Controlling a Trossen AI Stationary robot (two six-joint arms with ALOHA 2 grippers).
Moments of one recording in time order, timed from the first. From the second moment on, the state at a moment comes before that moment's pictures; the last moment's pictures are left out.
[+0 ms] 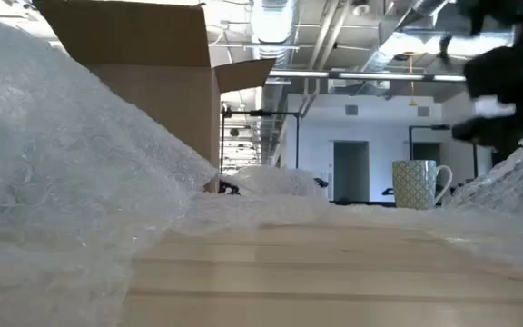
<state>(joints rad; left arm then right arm) -0.45 1.87 1.75 -0.83 -0.34 -1.09 0.42 1.41 0.70 -0.67 -0.06 0.25</state>
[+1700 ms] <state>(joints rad) -0.51 1.87 1.74 -0.90 -0.38 -1.06 -0.14 1.34 1.21 -0.85 -0.37 0.23</state>
